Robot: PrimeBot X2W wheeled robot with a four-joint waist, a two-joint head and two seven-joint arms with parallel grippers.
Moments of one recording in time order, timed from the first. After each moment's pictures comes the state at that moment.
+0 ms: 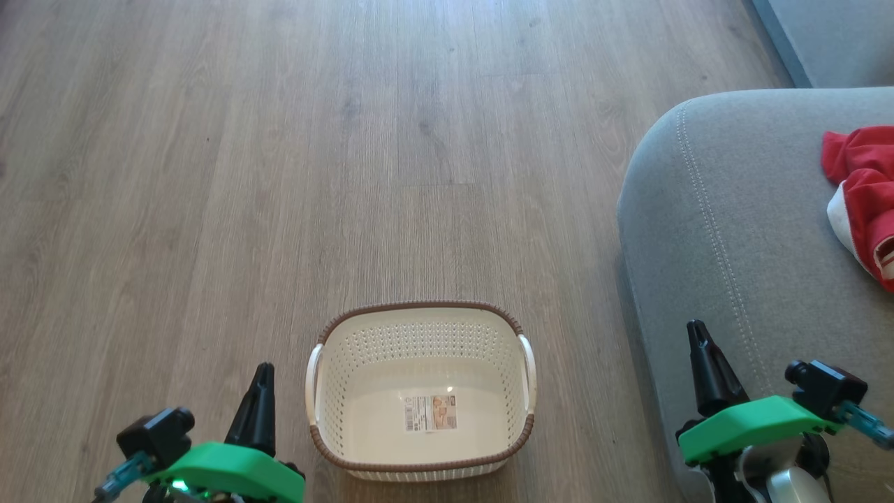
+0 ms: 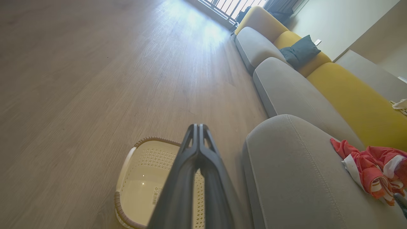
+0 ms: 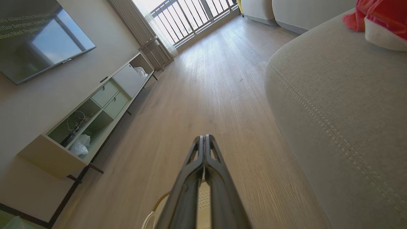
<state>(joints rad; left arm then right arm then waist) 0.08 0.06 -0.13 0.17 -0.64 0.00 -0.17 -0.01 -0.06 0.03 0.29 0.62 0.13 -0.17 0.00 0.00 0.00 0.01</state>
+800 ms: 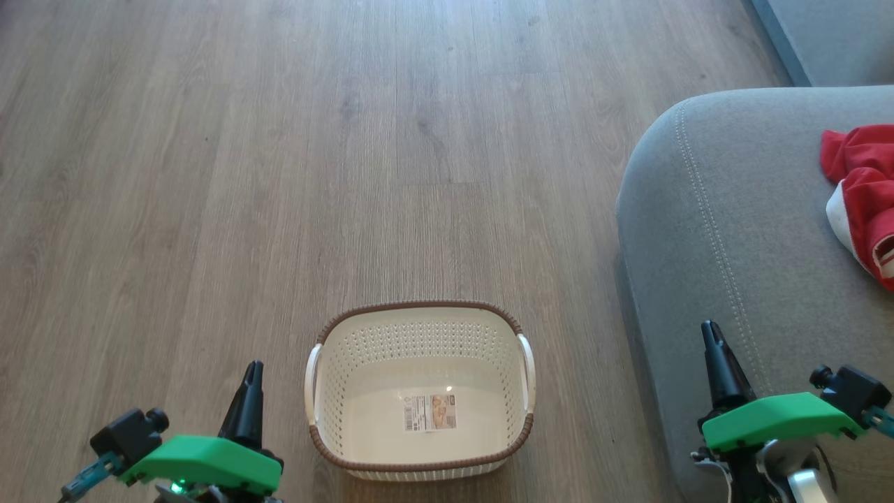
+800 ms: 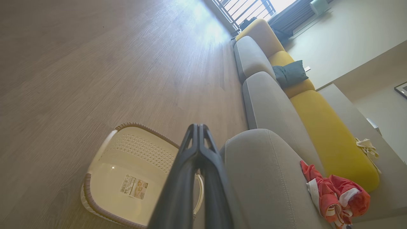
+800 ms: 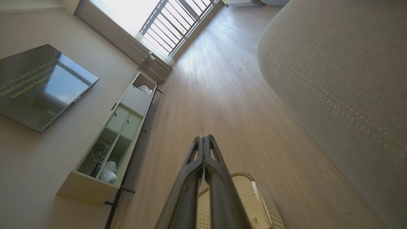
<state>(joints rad) 0.06 0.06 -0.09 0.20 -0.90 -0.03 -0.11 -0.01 -0.06 0.00 0.29 0.88 0.13 -0.10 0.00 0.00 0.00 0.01</state>
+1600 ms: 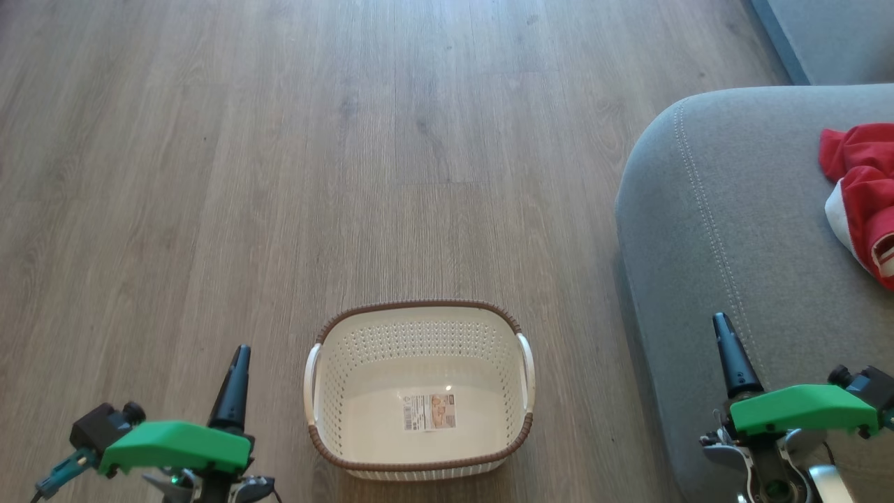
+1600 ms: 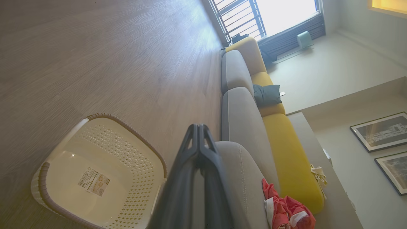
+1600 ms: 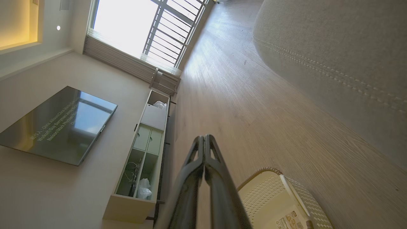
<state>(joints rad) 0.02 0.06 -0.05 0.22 -1.15 -0.06 -0.05 -0.03 -0.06 -0.04 0.29 1.13 0.13 -0.04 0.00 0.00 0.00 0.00</state>
